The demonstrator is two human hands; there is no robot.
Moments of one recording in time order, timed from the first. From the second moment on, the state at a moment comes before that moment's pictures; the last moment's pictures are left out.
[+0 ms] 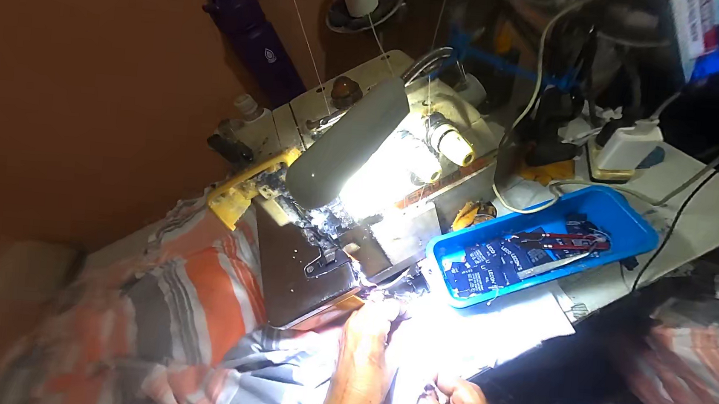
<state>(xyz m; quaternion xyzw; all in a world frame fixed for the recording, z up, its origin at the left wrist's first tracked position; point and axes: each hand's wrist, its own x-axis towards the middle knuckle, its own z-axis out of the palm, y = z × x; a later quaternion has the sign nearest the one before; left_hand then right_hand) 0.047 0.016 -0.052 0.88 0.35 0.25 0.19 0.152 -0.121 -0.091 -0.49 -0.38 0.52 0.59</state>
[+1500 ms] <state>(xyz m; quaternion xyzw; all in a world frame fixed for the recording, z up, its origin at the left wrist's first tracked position) 0.034 -0.021 -0.008 0.80 0.33 0.39 0.32 0.140 -0.107 -0.081 -0.56 -0.51 0.24 0.61</state>
